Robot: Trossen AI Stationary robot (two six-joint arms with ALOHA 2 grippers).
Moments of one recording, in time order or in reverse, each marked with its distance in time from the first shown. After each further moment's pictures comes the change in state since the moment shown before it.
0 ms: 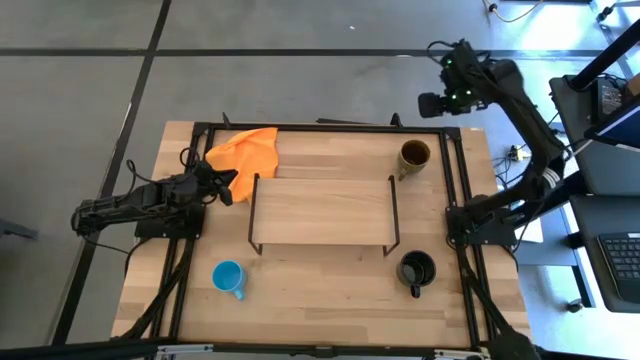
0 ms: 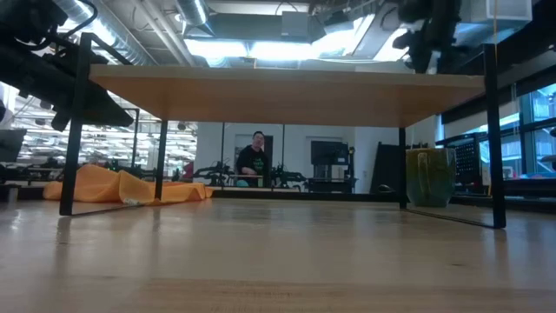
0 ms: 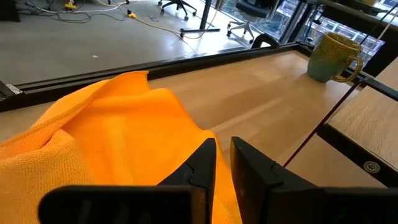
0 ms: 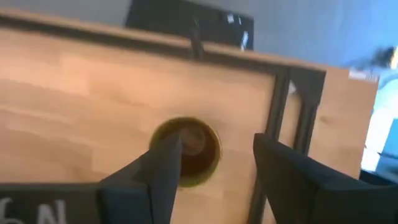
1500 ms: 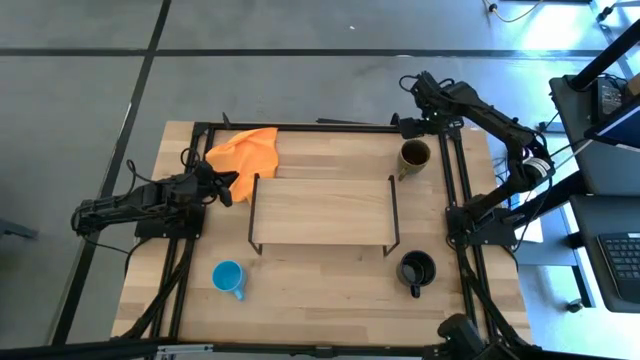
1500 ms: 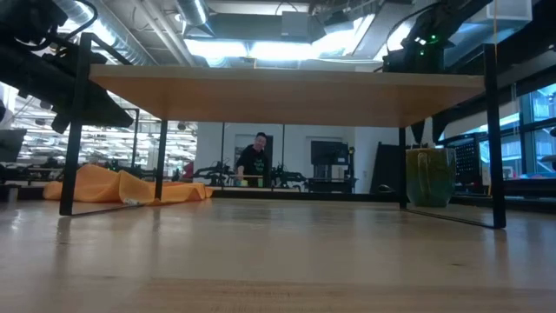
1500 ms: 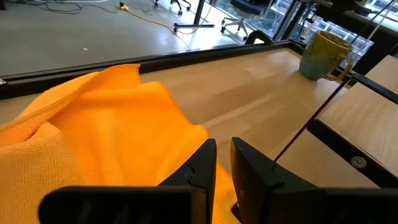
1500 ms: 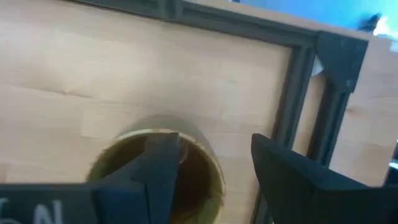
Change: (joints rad) left arm 0.000 0.000 0.000 -0.004 0.037 -0.031; right arm 0.024 0.083 -0.392 0.311 0.051 0.027
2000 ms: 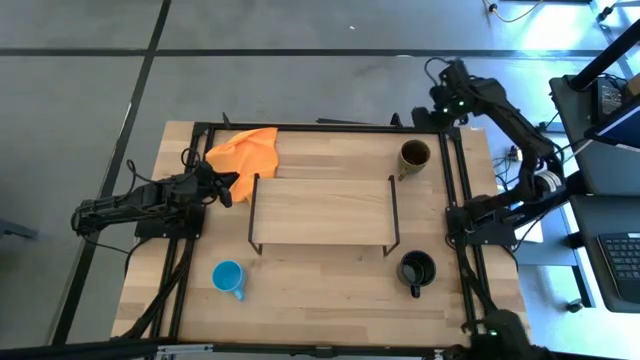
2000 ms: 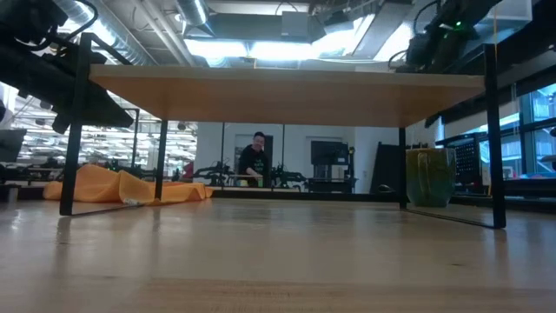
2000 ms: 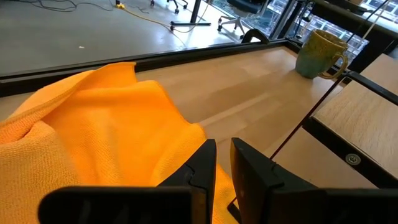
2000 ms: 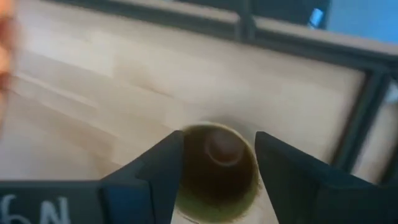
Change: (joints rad) left arm 0.000 0.000 0.000 0.000 0.016 -0.002; right arm -0.183 -0.131 0.000 0.061 -0.388 -0.189
